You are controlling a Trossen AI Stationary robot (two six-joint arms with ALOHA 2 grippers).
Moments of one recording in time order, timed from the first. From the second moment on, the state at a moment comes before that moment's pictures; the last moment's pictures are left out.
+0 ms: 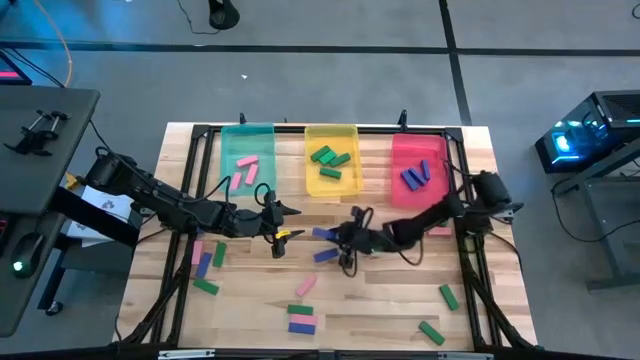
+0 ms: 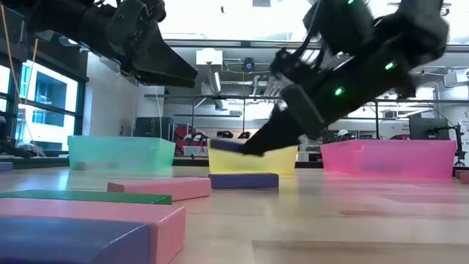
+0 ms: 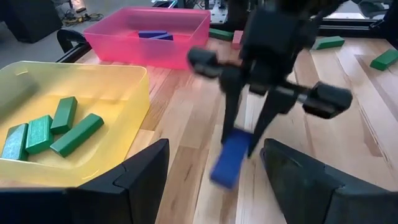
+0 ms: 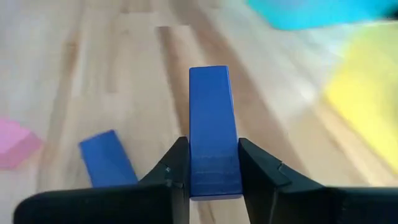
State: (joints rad) left arm -0.28 1.34 0.54 0.37 -0.48 -0.15; right arm 0.26 1.87 0.75 0.54 0.47 0.20
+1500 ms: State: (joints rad) left arm -0.29 1.33 0.55 0.14 -0.46 -0.37; right arm -0.63 1.41 0.70 -0.76 0.30 0.49
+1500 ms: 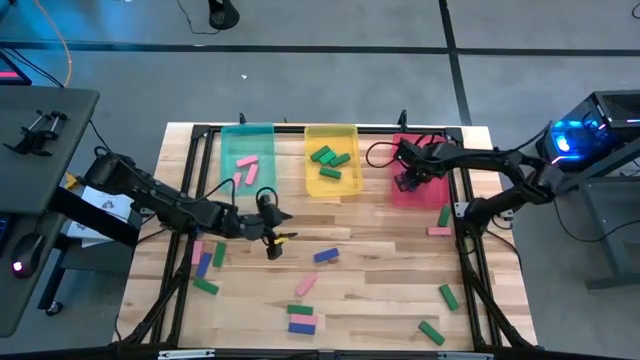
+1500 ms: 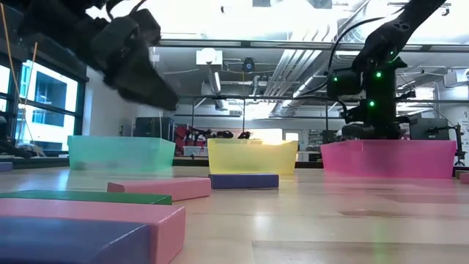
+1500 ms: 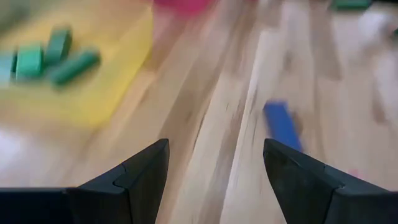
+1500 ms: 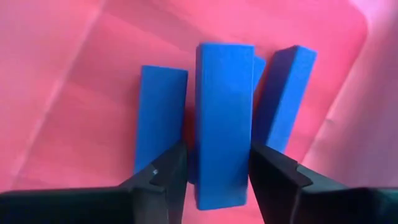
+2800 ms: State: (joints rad) left arm -0.97 1.31 0.76 -1.13 -0.37 -2.09; right arm 0.01 1.44 0.50 0.74 0.46 0.13
